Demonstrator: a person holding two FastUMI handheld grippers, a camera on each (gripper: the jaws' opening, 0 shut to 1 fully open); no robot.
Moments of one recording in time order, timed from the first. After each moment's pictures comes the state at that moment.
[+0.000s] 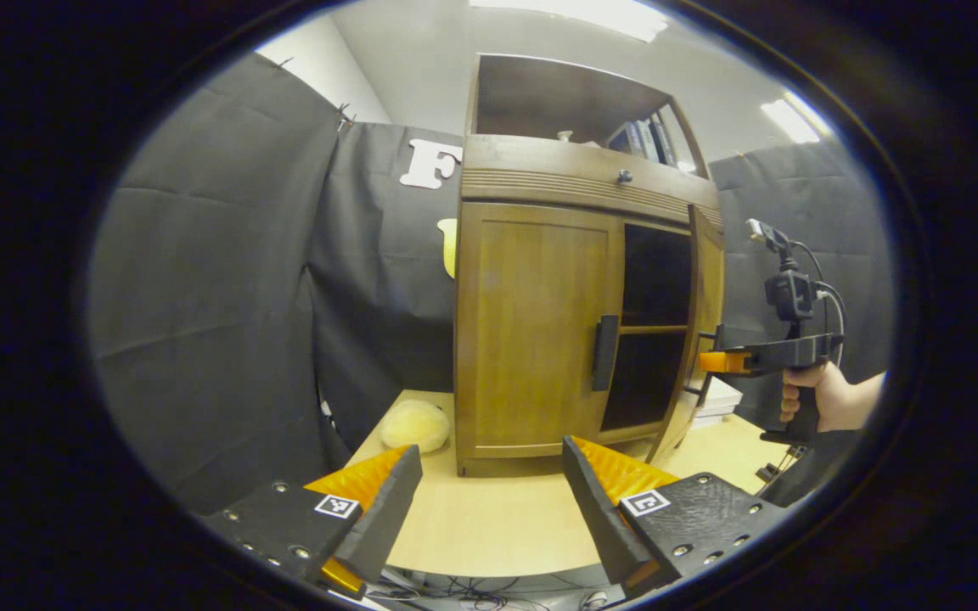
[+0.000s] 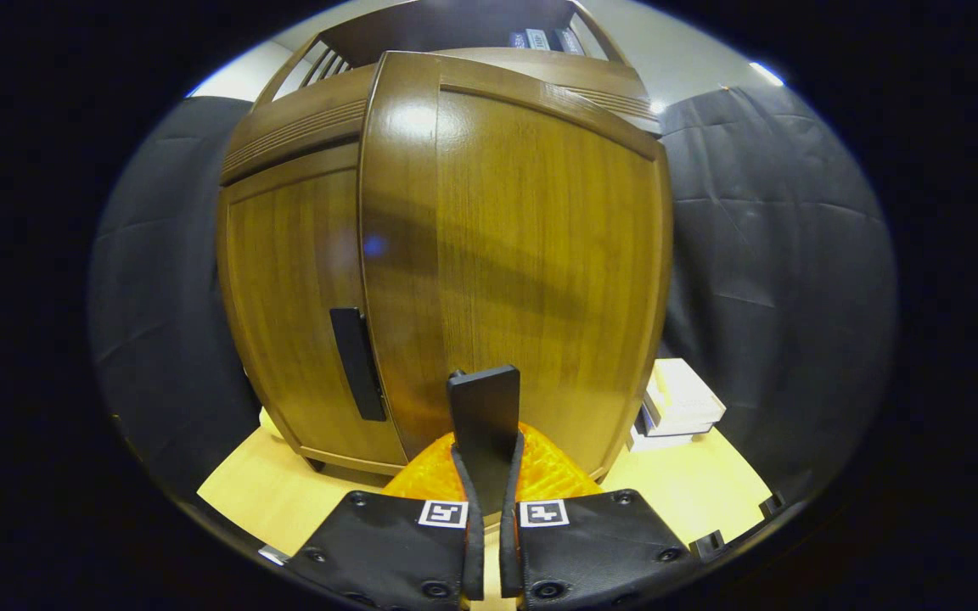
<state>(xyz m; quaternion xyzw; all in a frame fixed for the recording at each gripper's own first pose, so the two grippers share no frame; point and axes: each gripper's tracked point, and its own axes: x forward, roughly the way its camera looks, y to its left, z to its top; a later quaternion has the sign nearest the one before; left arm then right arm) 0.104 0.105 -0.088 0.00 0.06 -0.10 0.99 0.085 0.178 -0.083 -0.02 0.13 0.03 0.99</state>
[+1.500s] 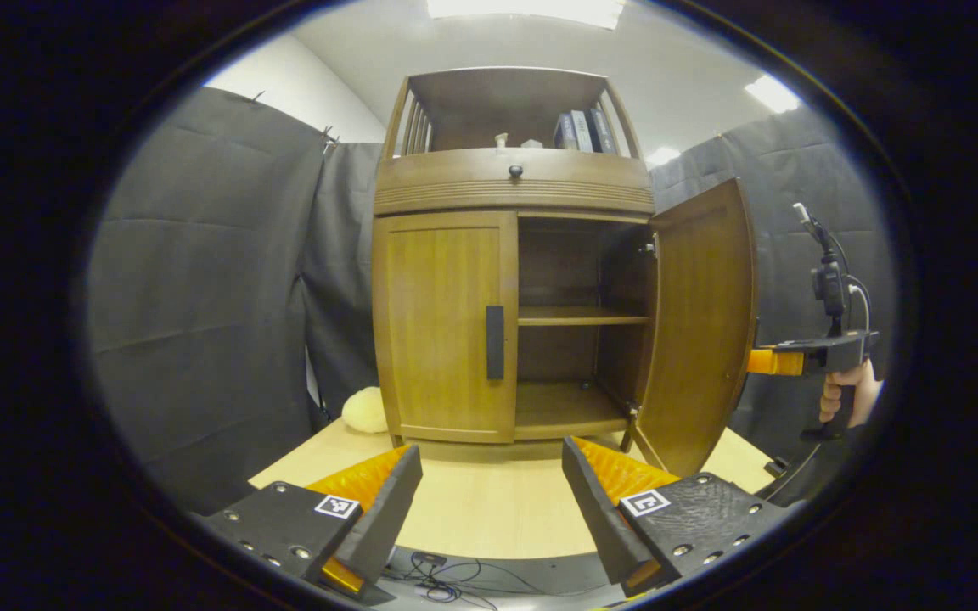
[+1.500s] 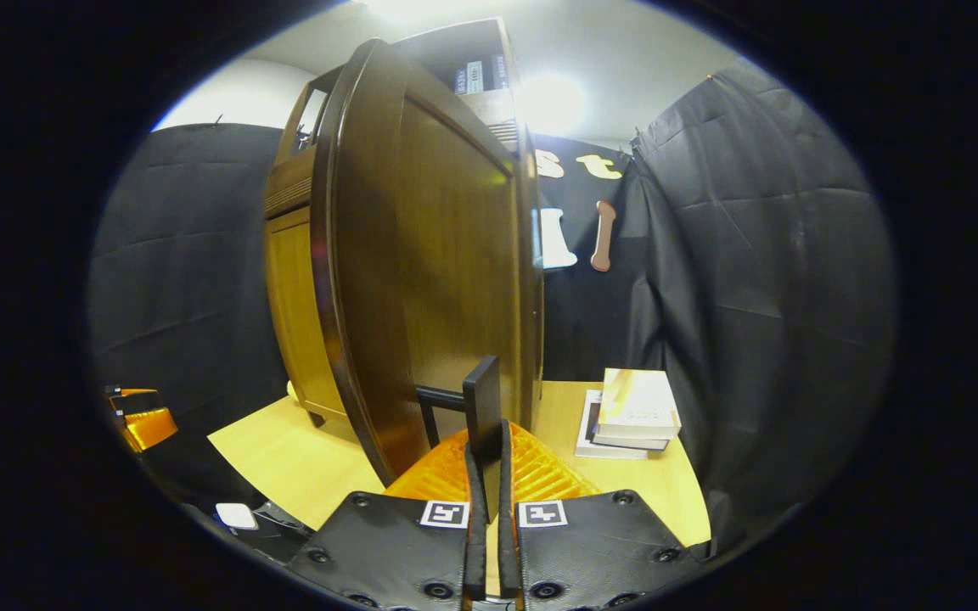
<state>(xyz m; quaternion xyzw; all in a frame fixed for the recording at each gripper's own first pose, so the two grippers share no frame) 0.017 -0.101 -0.089 0.01 0.05 -0.06 1.00 0.018 -0.018 -0.070 -0.03 0.10 0.13 0.99</state>
